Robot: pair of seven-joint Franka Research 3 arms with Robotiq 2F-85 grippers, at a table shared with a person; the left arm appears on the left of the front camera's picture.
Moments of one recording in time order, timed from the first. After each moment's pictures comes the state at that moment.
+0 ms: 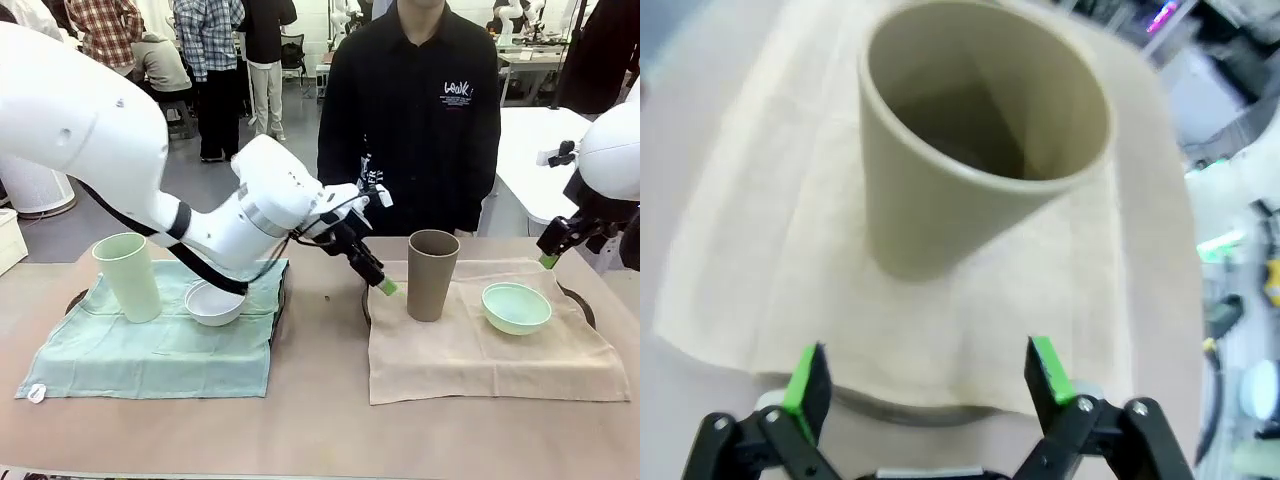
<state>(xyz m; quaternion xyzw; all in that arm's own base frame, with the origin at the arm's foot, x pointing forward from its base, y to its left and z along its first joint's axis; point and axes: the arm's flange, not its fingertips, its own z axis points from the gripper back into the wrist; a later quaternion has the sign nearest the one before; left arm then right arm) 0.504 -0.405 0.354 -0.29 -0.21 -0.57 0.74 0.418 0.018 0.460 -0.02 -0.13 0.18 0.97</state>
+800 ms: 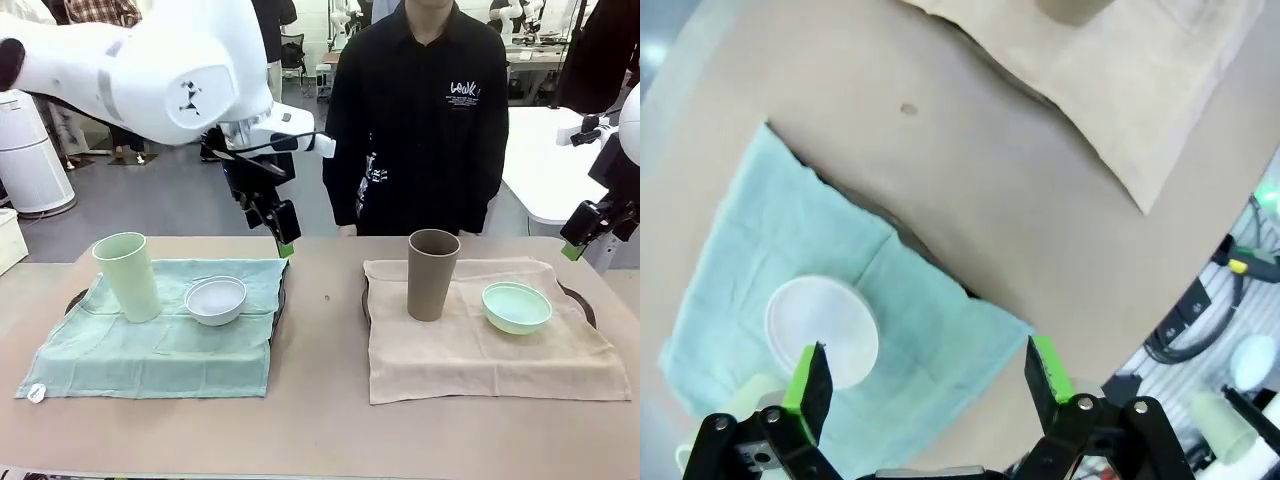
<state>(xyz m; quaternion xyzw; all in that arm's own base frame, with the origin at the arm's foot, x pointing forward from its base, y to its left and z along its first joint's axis) 0.410 -0.317 0.507 0.01 -0.10 -0.43 0.90 0.379 0.022 0.505 -0.03 -0.13 0.20 0.97</state>
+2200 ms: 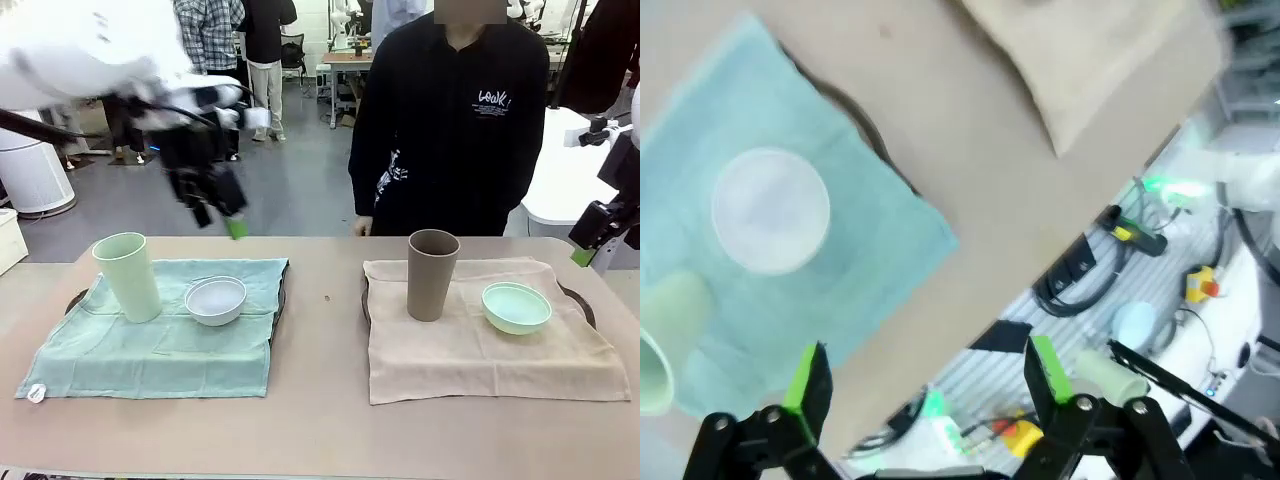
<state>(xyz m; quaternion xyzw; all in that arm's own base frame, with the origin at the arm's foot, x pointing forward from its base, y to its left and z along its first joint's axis) 0.393 -0.191 0.560 -0.15 -0.03 -0.33 0.93 0.361 0.012 0.514 -0.01 -0.09 0.17 0.98</state>
